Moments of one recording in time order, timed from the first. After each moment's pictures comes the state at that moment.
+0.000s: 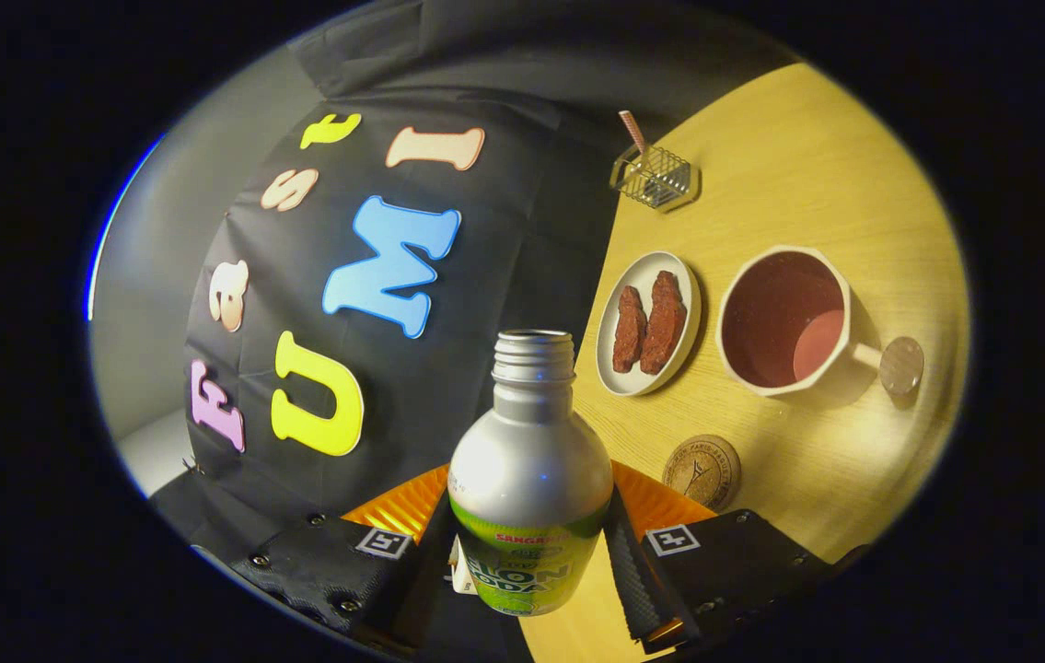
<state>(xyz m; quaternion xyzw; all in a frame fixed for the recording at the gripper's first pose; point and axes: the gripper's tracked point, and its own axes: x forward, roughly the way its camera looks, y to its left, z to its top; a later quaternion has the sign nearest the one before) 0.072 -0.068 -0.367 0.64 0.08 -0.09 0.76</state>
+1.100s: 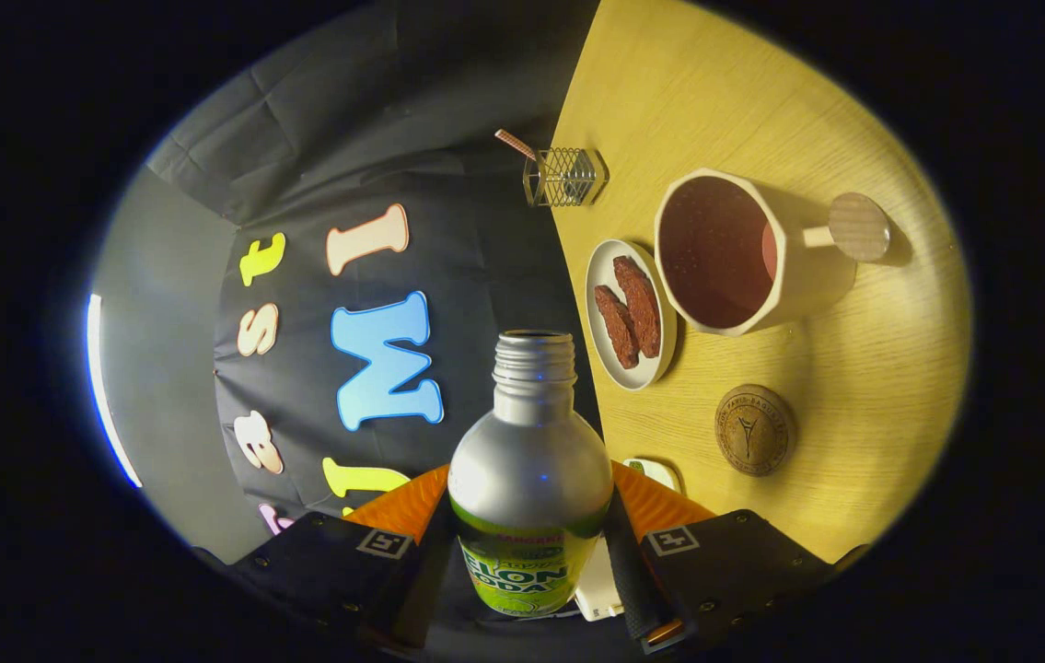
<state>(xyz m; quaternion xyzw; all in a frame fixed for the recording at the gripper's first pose) 0.082 -0.083 -0.356 0.78 -0.01 -0.13 0.61</state>
